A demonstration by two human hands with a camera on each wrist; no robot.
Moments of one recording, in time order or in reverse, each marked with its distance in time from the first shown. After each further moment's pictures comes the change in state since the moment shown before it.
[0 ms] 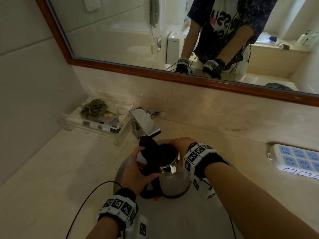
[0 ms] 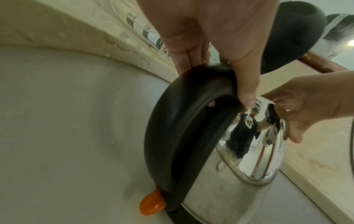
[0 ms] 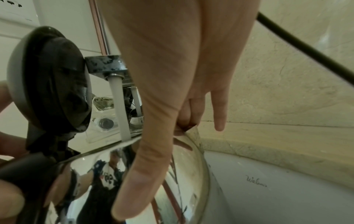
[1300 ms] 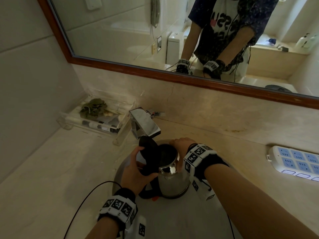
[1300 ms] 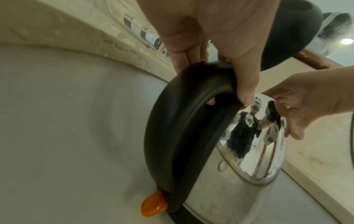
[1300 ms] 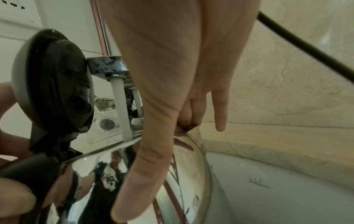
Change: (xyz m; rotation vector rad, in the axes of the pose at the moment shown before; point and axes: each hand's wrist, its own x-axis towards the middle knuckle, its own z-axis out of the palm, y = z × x) left_hand 0.000 0.002 0.001 0.020 0.019 -0.003; right_hand 0.010 0.003 0.003 0.011 -0.021 -0.010
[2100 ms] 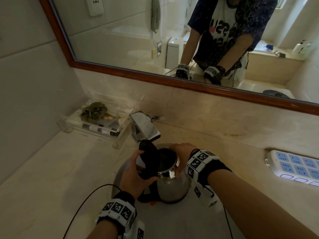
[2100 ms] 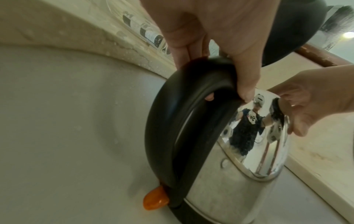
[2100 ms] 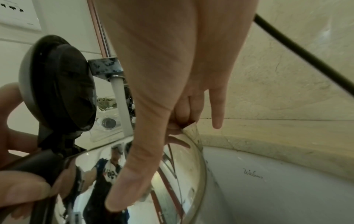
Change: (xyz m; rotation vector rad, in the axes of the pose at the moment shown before) left_hand 0.000 0.007 -0.002 0.024 -0.024 -0.030; right_hand -0.007 0.004 0.007 0.119 0.041 -0.026
